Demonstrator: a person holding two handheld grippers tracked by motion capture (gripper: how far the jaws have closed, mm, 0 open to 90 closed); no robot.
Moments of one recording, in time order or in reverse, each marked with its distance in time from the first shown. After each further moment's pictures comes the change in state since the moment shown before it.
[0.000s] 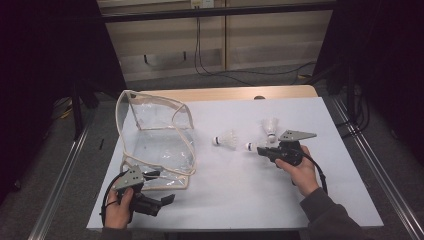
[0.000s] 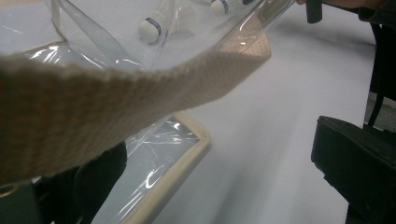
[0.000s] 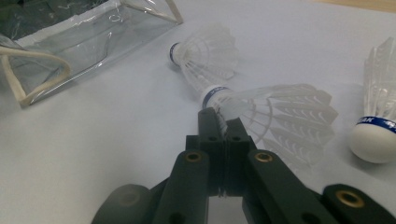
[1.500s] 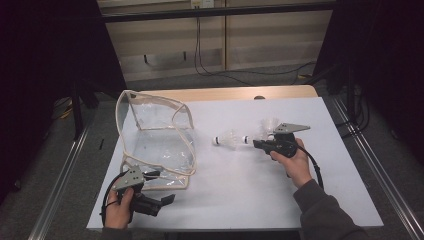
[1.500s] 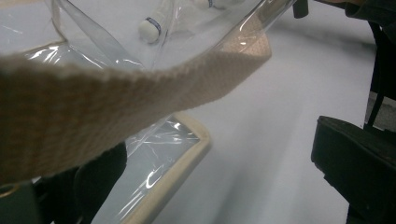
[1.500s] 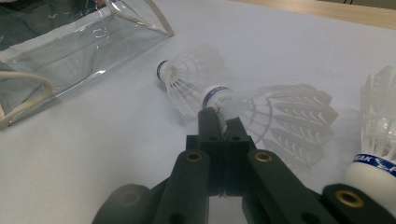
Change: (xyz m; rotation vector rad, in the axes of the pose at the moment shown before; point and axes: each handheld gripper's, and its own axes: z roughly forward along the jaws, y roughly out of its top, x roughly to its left) left arm 0.000 0.000 0.000 0.001 -0.001 -0.002; right arm -0.009 0.015 0.019 -0.011 -0.010 0.000
